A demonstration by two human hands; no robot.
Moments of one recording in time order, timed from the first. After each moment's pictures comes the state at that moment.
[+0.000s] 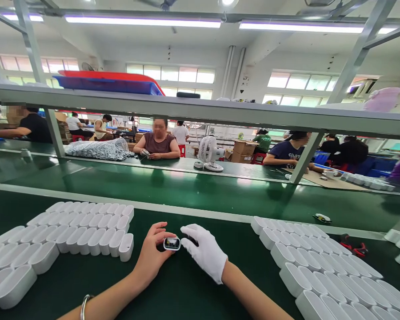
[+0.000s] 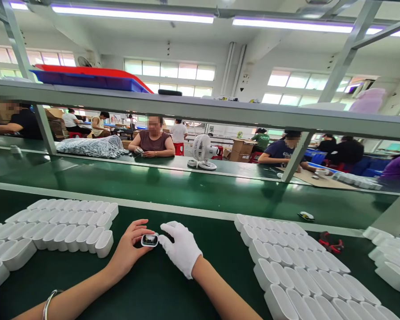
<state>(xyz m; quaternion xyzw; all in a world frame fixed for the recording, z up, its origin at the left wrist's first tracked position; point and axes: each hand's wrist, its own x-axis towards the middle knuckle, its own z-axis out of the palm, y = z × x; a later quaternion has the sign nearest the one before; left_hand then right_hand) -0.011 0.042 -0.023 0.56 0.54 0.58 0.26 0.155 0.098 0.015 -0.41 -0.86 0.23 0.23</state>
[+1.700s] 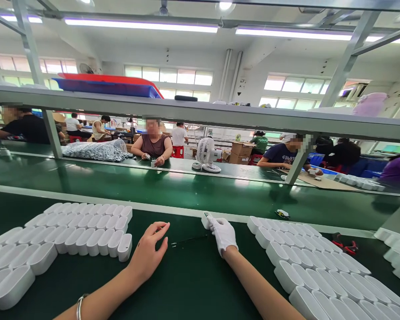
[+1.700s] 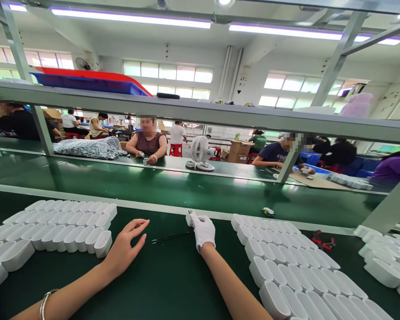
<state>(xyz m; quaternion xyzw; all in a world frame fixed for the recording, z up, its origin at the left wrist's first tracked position) -0.026 0.040 -0.020 0.69 0.57 0.45 0.03 0.187 0.158 -0.011 -0.53 -0.48 0.42 0.56</state>
